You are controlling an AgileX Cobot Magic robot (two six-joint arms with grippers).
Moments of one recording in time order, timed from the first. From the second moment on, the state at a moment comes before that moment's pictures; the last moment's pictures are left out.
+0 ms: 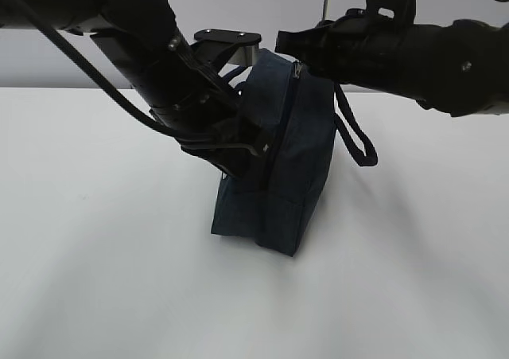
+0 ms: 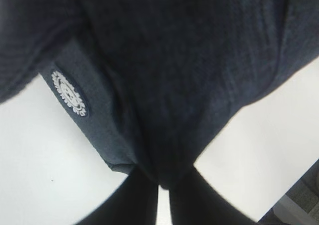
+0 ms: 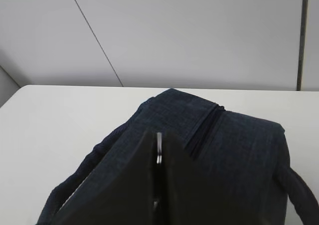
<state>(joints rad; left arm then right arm) -0.67 1.87 -1.46 -0.28 0.82 0.12 0.44 1.68 -1.07 0.30 -0.22 0.04</state>
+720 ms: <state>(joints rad) -0.67 1.87 -1.46 -0.27 0.82 0.12 0.35 1.86 -1.31 0.41 -0.19 0.04</state>
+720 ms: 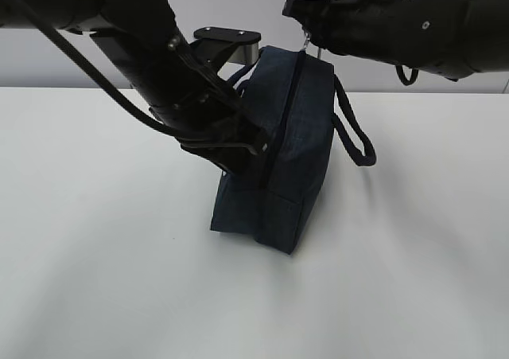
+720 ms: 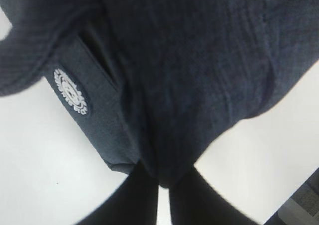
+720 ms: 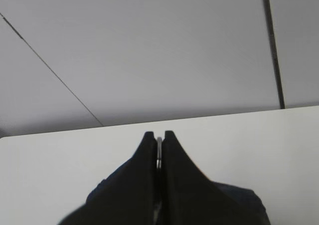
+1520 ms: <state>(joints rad) -0.67 1.88 -1.46 -0.27 0.82 0.12 0.27 2.12 -1.65 0.44 0.05 0.04</state>
